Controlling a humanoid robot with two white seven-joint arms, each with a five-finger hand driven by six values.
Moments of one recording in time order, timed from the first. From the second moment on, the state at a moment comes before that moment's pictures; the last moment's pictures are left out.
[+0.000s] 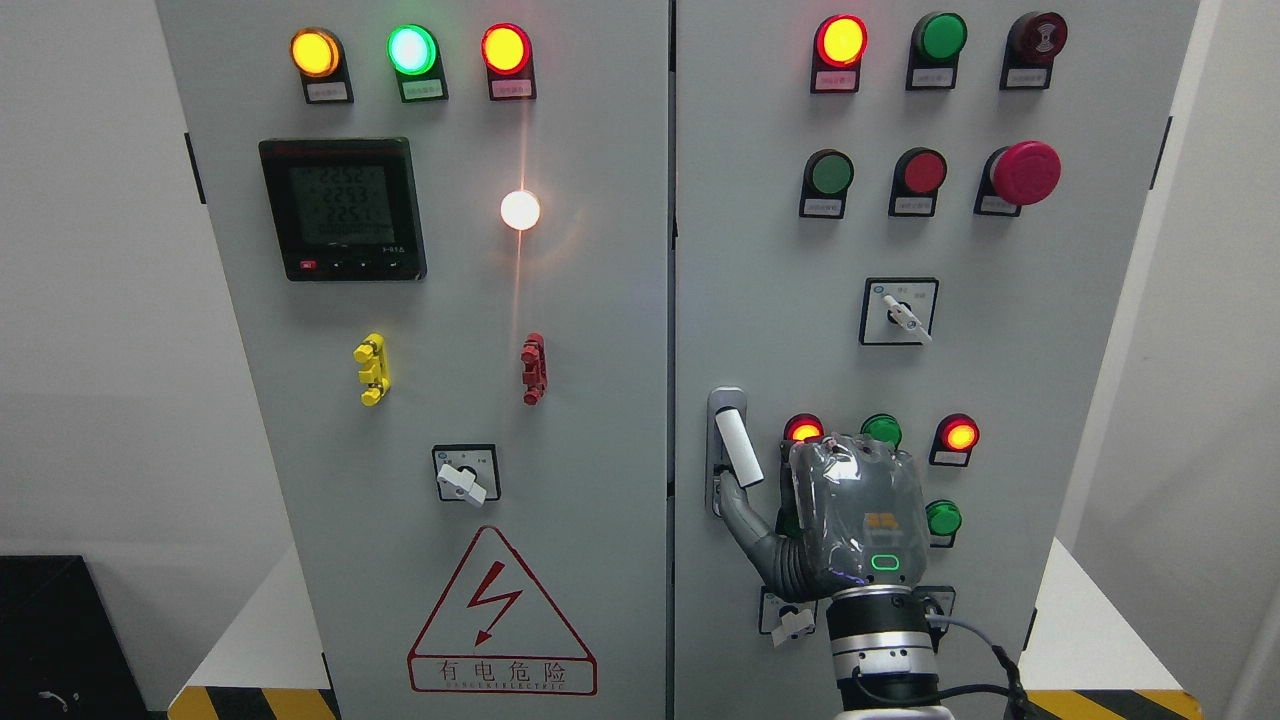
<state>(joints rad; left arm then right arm) 0.00 -0.10 -0.14 -0.05 0.14 -0.06 -0.06 -0.45 0.14 0.23 -1.79 1.46 0.23 0.00</state>
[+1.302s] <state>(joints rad) 0.00 -0.10 -0.14 -0.05 0.14 -0.06 -0.06 -0.45 0.14 0.22 -1.80 1.46 0.23 -0.01</state>
